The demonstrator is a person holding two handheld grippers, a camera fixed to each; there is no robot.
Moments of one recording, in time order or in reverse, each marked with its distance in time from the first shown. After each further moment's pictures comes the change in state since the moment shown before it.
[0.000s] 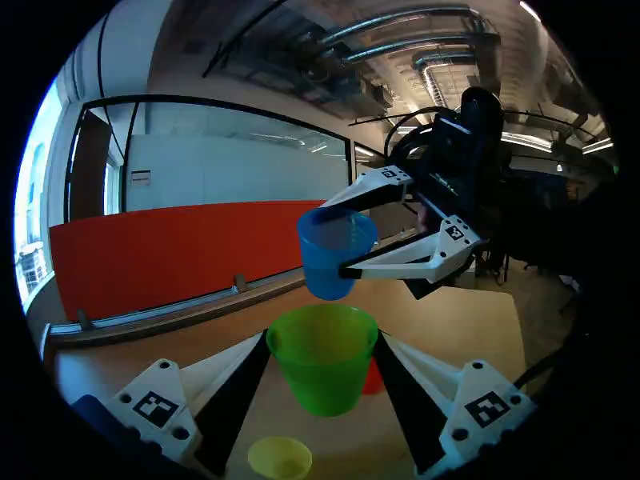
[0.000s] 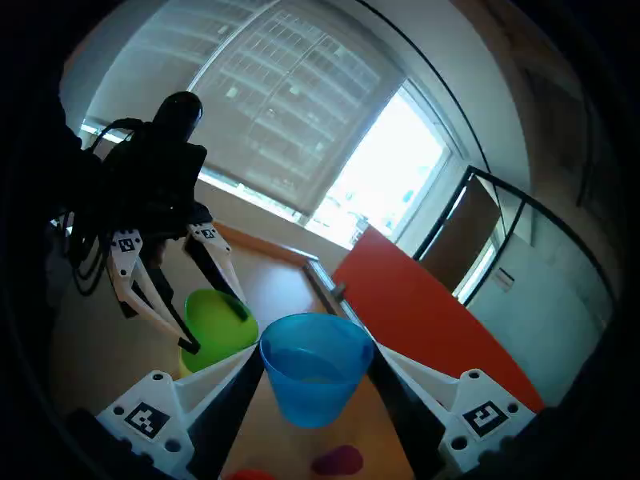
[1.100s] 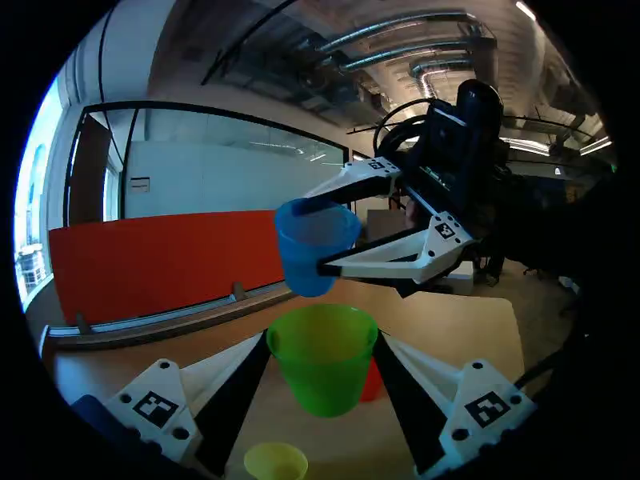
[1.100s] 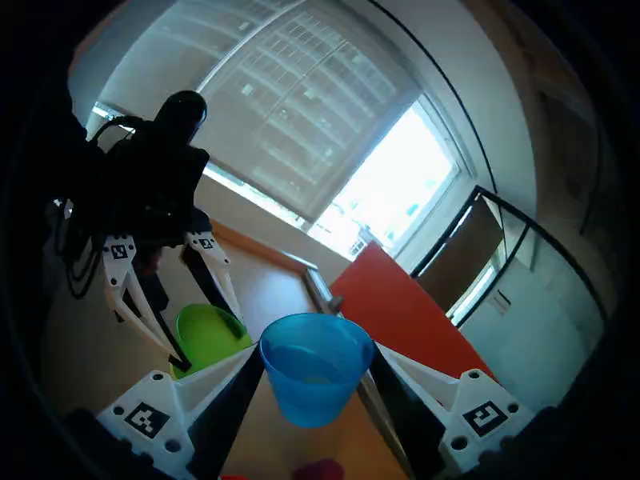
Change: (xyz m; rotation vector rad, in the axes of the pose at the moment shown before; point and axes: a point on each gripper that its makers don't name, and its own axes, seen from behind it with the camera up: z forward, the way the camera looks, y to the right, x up) left arm 0.007 0.008 0.000 -0.005 0.041 0.006; right arm 0.024 0.010 0.012 0.004 0.022 -0.097
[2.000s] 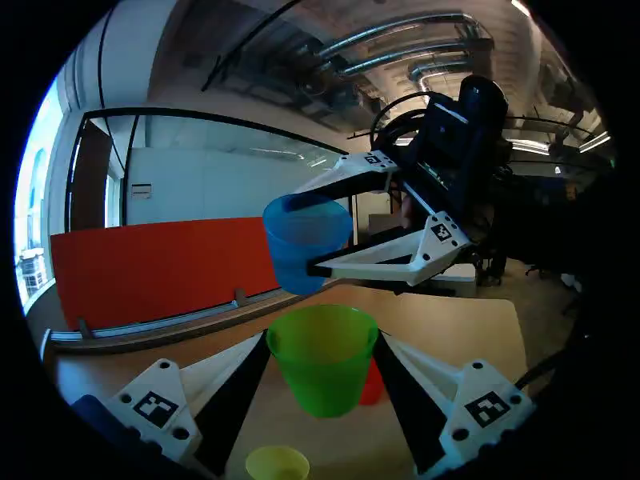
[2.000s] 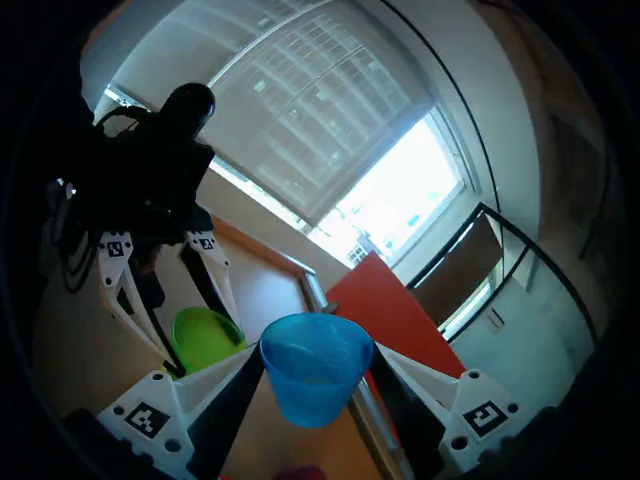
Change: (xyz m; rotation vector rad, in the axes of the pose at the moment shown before) left arm 0.006 0.000 -0.002 0.010 0.024 0.012; right arm 0.013 0.003 0.007 -0.005 0.008 -0.086
